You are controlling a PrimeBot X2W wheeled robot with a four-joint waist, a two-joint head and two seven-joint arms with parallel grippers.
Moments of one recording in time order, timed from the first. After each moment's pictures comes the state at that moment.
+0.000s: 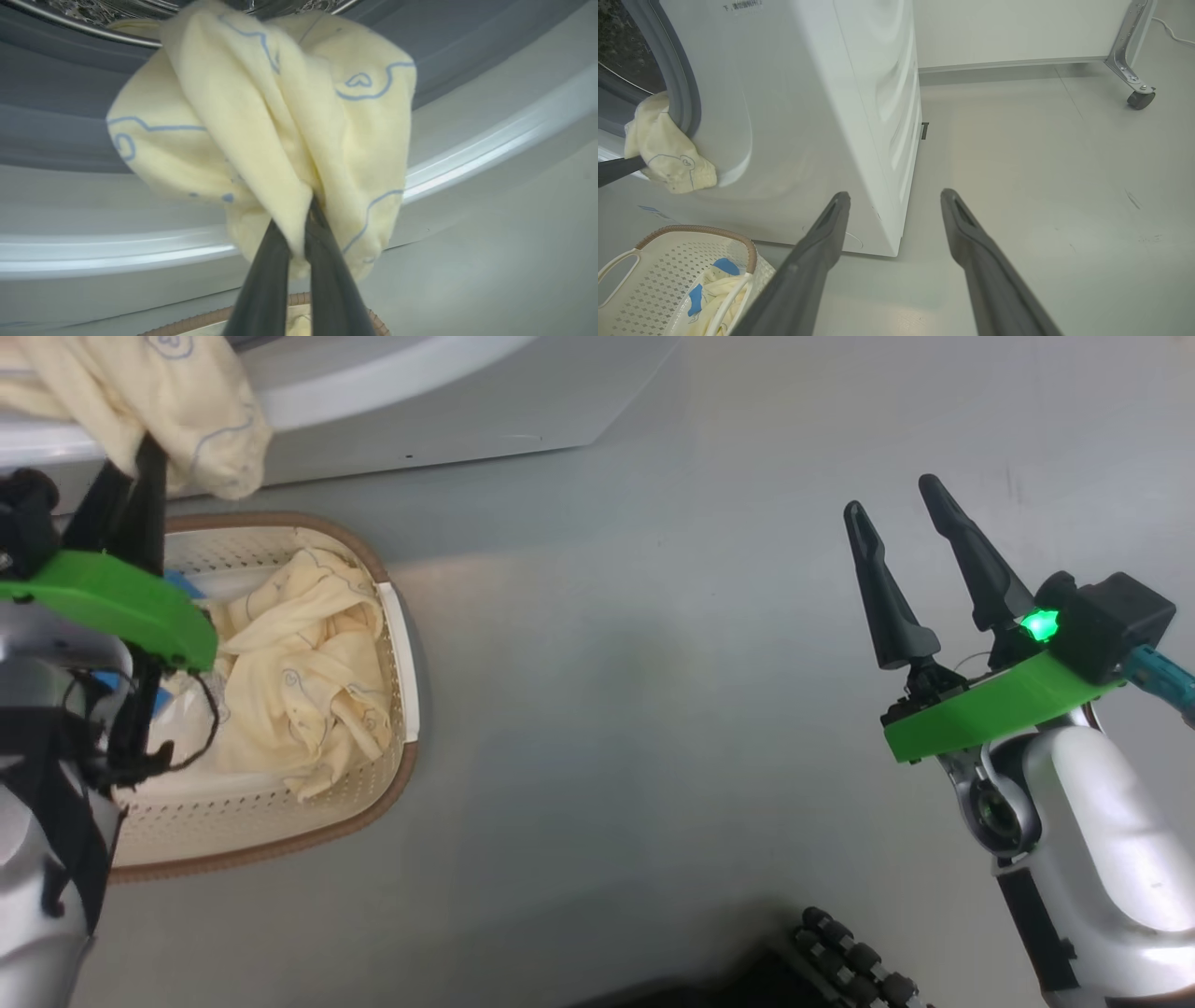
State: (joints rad) left arm -0.73 0.40 -0.26 0.40 -0.40 -0.10 -0.03; right arm -0.40 -0.14 0.22 0.15 0.33 0.12 -0.26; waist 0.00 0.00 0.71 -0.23
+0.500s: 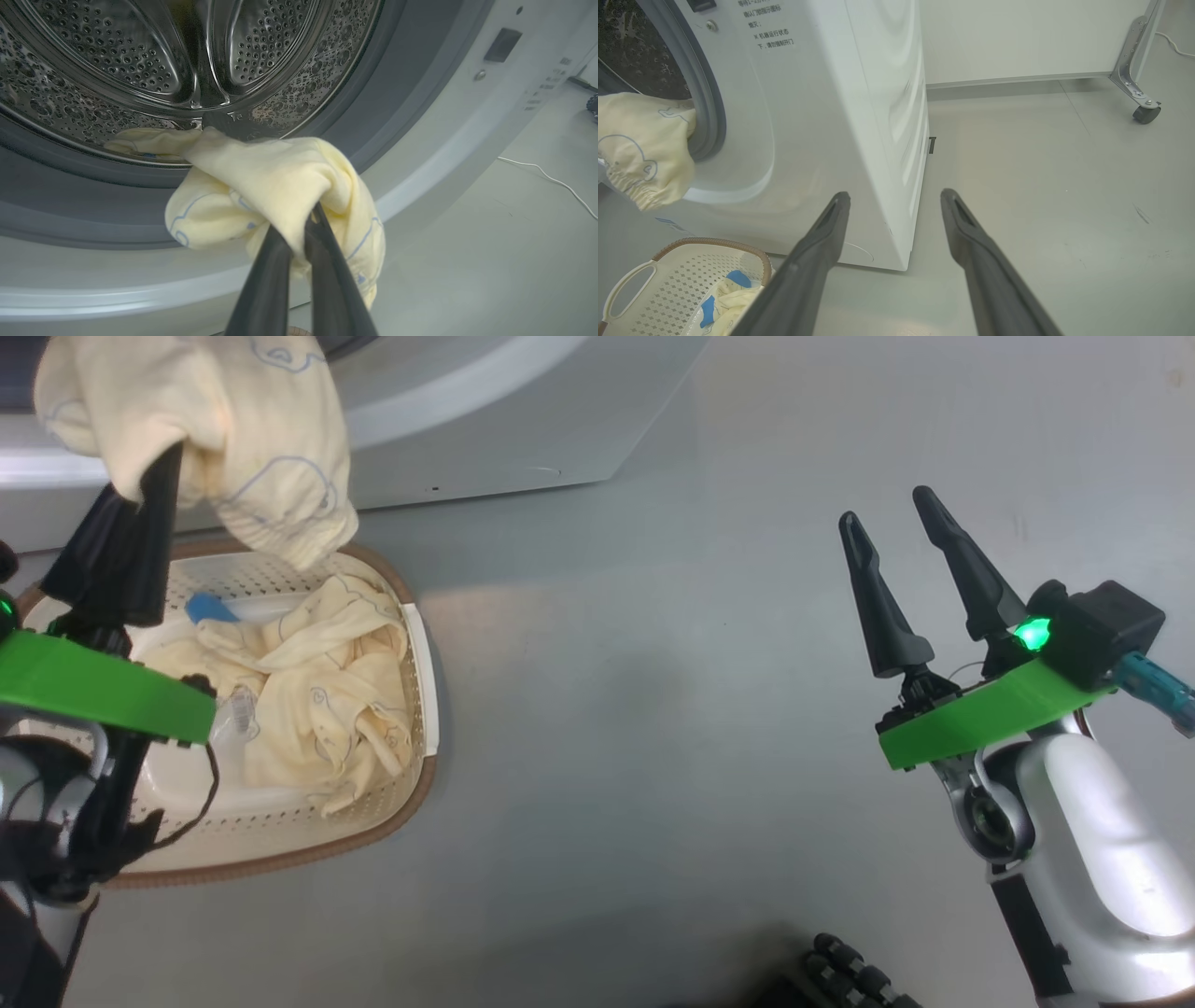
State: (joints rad) left arm -0.51 0.48 -0.21 -0.07 -0.47 -0.06 0.04; right arm -0.39 -0.13 0.22 0.16 0.33 0.12 -0.26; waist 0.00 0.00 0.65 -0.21
